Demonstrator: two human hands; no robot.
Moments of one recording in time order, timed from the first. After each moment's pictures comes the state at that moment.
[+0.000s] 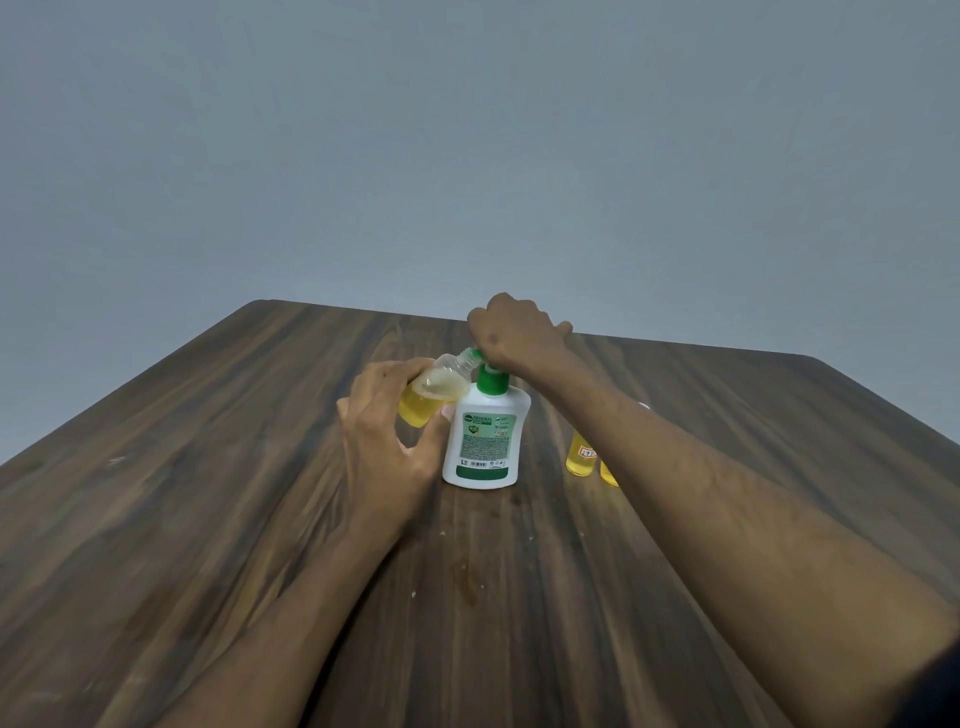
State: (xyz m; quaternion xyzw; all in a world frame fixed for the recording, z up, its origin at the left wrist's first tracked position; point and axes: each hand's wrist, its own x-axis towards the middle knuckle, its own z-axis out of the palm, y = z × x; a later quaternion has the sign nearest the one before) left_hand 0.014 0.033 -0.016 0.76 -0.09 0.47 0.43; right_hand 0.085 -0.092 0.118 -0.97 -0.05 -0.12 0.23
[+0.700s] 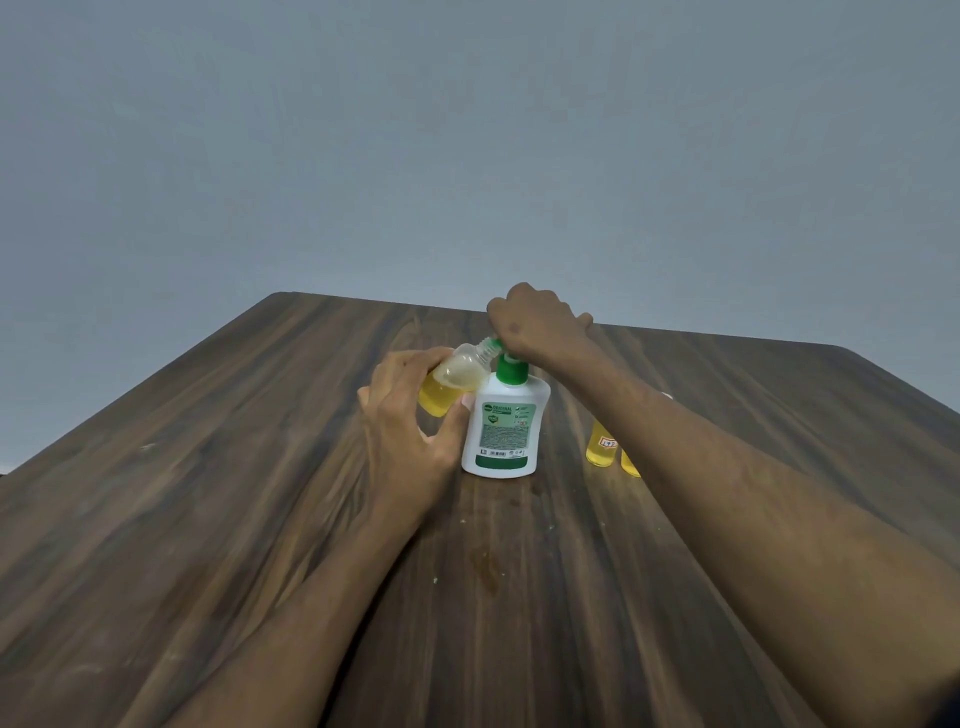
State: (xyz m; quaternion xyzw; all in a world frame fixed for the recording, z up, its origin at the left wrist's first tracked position) left_hand 0.013 0.033 -0.015 0.76 -0.10 0.47 0.43; right_hand 0.089 -0.092 0.116 -0.96 -0.04 -0.12 0.23
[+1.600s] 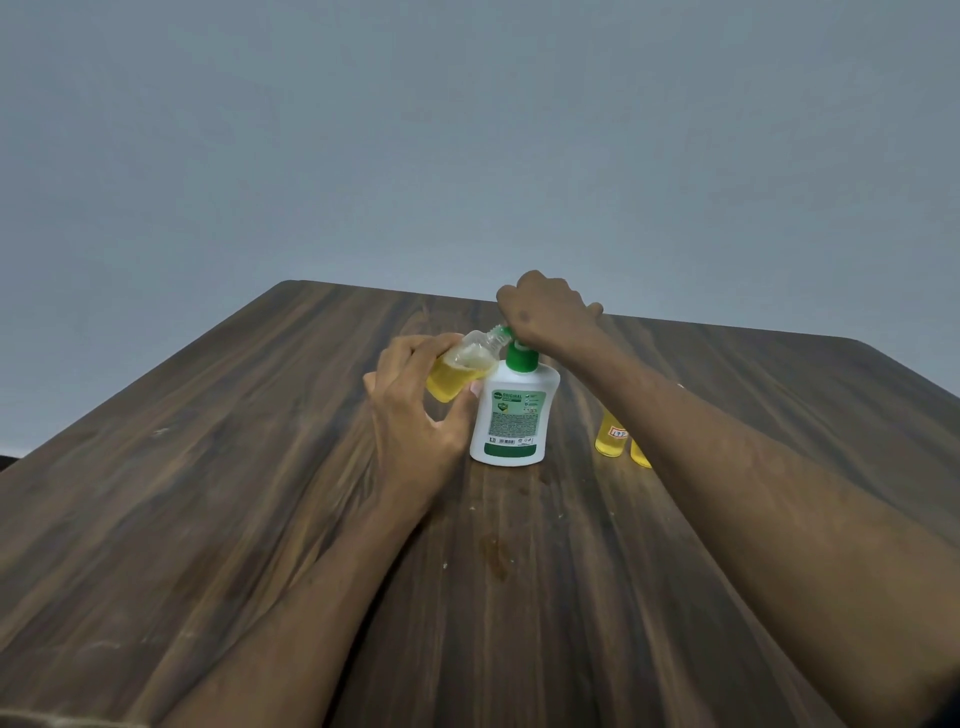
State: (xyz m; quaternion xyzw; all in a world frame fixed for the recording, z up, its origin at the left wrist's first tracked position) left_hand 0.017 0.037 -0.017 0.77 -0.08 0.47 0.43; right_hand 0.090 -0.089 0.116 -0.97 -0.03 -0.12 0.22
